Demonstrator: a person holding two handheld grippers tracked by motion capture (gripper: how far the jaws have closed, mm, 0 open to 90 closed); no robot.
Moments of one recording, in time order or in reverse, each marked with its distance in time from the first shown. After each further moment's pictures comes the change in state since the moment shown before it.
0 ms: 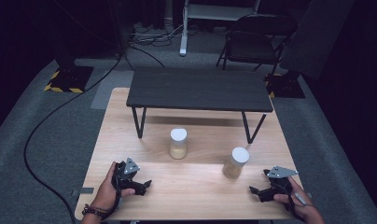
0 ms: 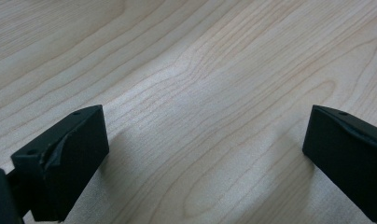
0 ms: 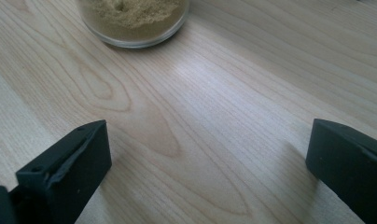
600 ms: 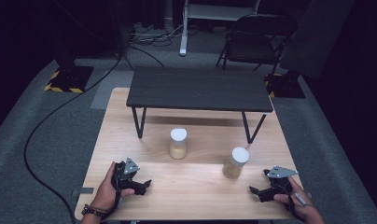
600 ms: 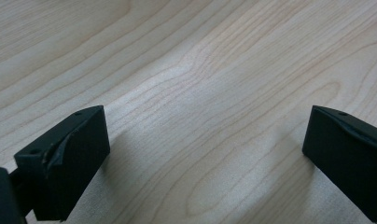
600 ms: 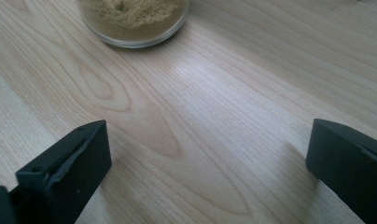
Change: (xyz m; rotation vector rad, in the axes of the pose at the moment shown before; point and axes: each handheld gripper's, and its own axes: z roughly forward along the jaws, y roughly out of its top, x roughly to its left) left arm -0.005 0.001 -0.001 0.000 0.028 -0.004; right arm 0.000 0.000 0.000 0.000 -0.001 0.001
